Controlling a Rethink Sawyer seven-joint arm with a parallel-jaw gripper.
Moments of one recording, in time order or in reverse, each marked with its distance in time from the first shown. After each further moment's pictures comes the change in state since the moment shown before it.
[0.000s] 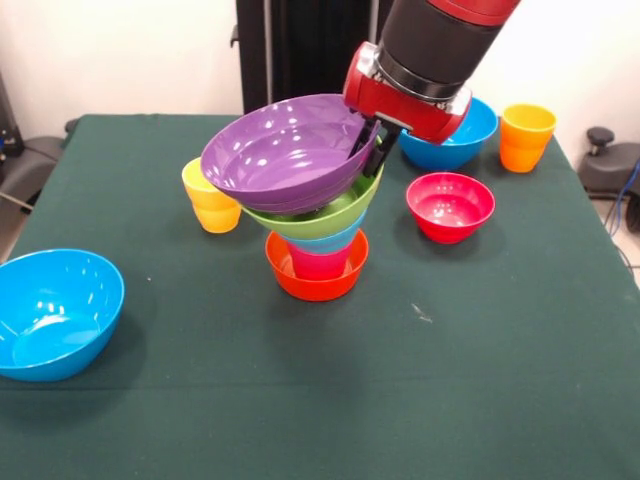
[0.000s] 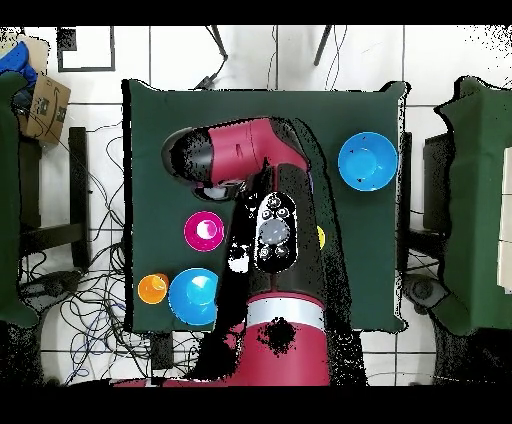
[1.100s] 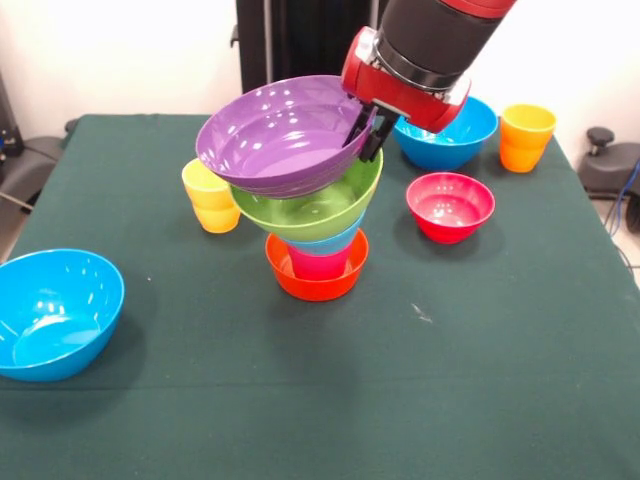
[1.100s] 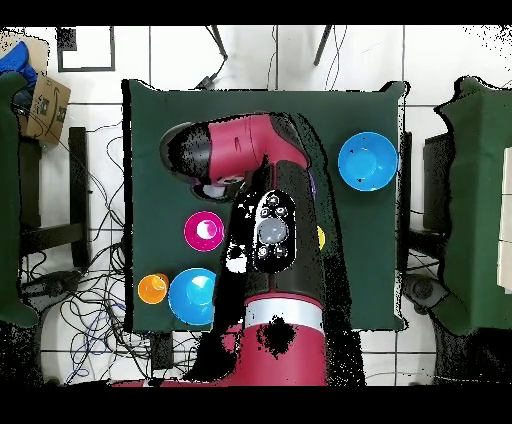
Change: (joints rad) arm 0.004 -0.001 -0.007 -0.025 0.000 0.080 0.000
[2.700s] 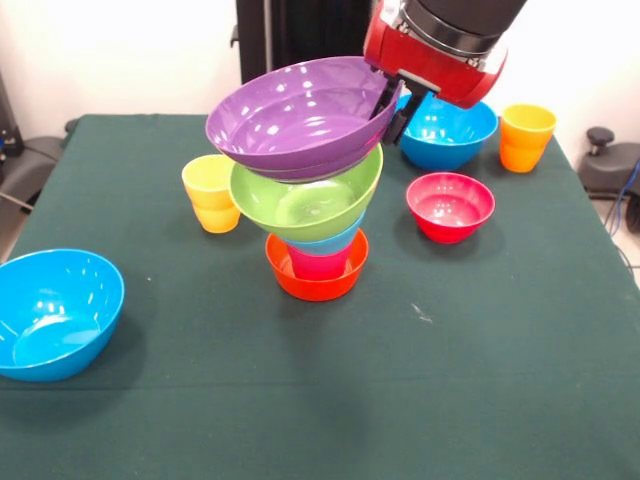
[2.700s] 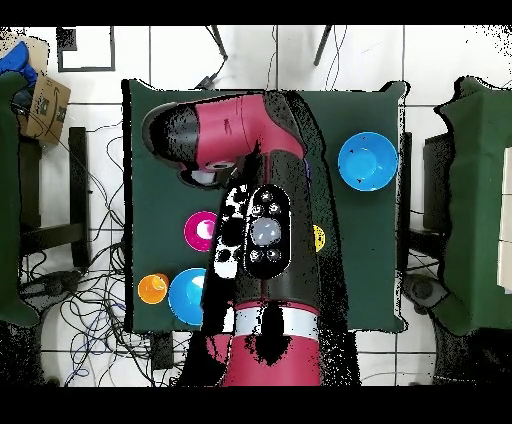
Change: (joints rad) arm 0.019 -0.023 0.000 -0.076 0.030 0.058 0.000
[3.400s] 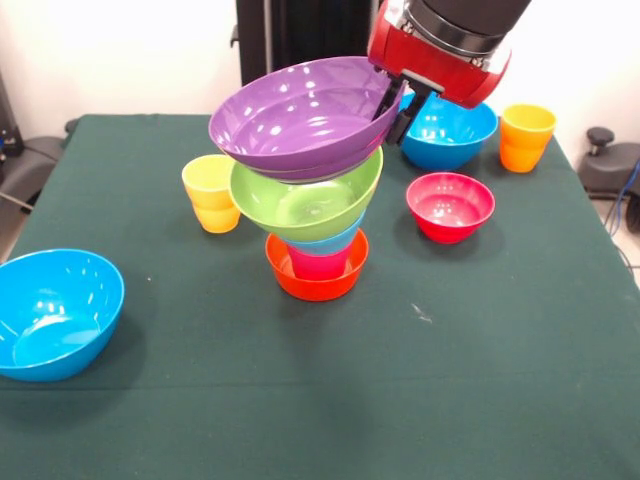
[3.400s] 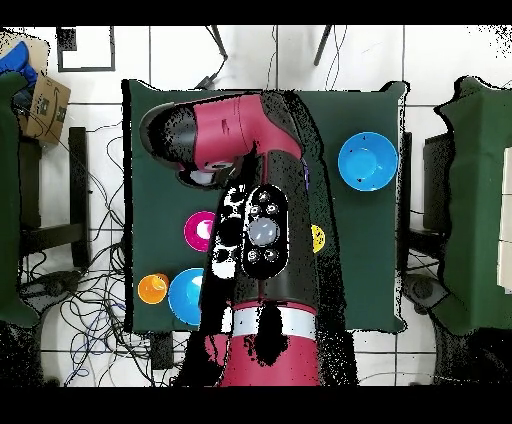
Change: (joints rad) arm 0.003 0.000 0.000 0.000 0.000 0.000 0.000
